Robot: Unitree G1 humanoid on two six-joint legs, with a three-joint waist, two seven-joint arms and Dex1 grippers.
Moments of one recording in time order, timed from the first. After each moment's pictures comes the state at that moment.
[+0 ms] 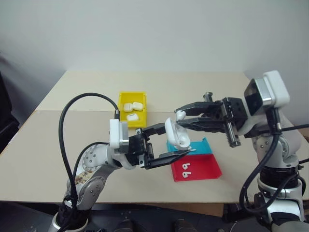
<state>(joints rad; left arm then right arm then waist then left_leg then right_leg) -0.35 0.39 -0.13 -0.56 -0.71 0.24 -0.88 -0.72 -0.56 -0.10 -0.32 0.82 0.41 1.27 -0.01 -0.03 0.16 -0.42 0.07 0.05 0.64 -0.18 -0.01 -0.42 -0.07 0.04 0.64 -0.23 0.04</state>
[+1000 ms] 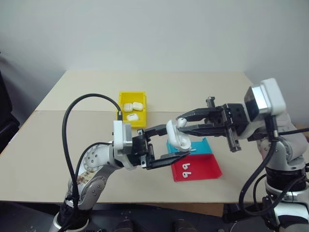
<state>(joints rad) -0.34 0.37 -0.14 -0.54 -0.67 0.24 -0.89 -0.69 -0.62 -0.08 -0.33 0.78 0.36 1.28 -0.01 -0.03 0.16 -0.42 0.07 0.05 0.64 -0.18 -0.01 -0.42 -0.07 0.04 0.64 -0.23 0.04</state>
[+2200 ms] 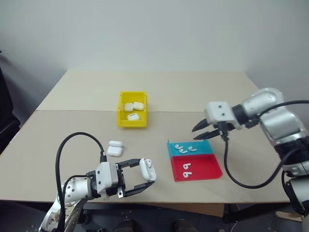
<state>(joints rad) 0.10 0.55 -0.04 -0.47 -0.40 -0.06 -0.98 -0.98 -0.87 0.41 0.21 0.03 0.11 1.53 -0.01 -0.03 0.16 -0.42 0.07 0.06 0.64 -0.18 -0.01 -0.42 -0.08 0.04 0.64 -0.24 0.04</state>
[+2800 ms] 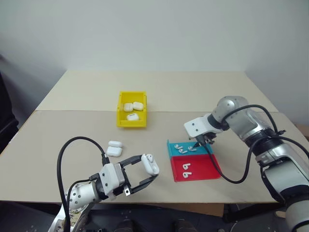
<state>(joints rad) 0.13 0.47 -0.09 -0.49 -0.31 -0.09 -0.83 -1.08 -0.70 0.57 0.48 -0.28 -0.08 1.52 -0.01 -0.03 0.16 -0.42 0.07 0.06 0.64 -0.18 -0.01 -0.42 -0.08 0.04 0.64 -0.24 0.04</state>
